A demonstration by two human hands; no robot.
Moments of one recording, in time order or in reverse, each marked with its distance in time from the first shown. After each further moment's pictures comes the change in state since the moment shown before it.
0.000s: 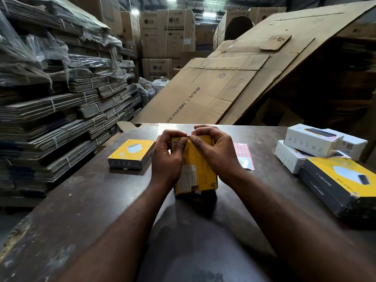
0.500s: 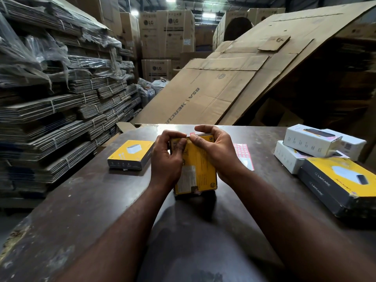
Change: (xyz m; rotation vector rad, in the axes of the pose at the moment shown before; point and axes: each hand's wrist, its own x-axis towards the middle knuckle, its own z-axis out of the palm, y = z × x) left_hand 0.000 0.002 0.000 0.012 -0.007 0.051; right_hand 0.003 -0.011 0.000 0.176 -0.003 0.260
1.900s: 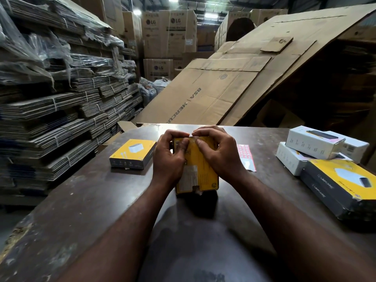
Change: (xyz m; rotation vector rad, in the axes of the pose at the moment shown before) left_hand 0.002 0.000 -0.001 -0.010 0.005 -0.041; right_hand 0.001 0.012 -0.005 -0.470 0.039 -0.502
